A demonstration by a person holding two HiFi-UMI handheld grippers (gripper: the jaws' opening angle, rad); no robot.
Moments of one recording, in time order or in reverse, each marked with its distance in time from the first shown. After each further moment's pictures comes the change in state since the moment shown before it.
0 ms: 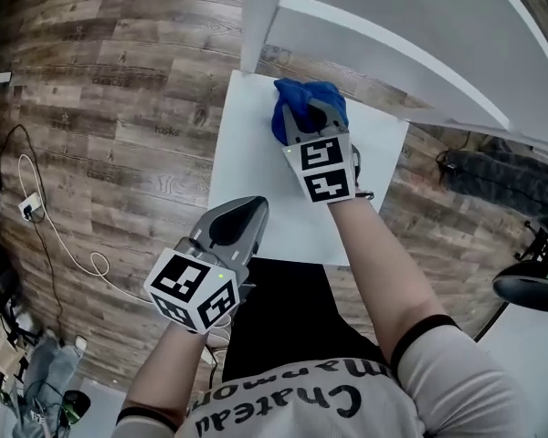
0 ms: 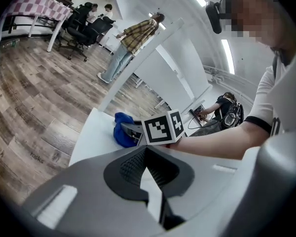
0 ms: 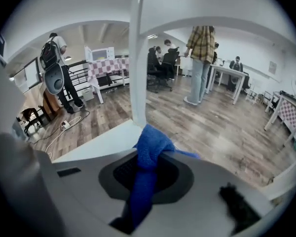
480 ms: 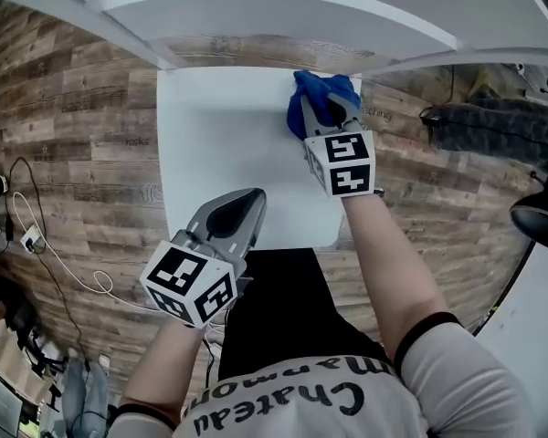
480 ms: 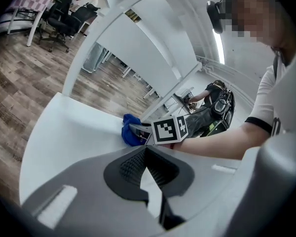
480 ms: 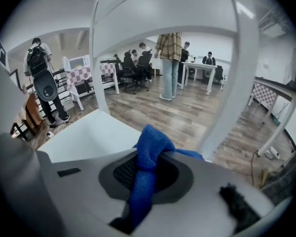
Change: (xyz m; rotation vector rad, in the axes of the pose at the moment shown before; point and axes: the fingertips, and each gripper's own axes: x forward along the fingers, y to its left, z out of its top) left arm 0.067 -0.069 -0.036 0.079 0.112 -0.105; right arm -0.083 -0.108 -0.094 0.188 -0.024 -0.166
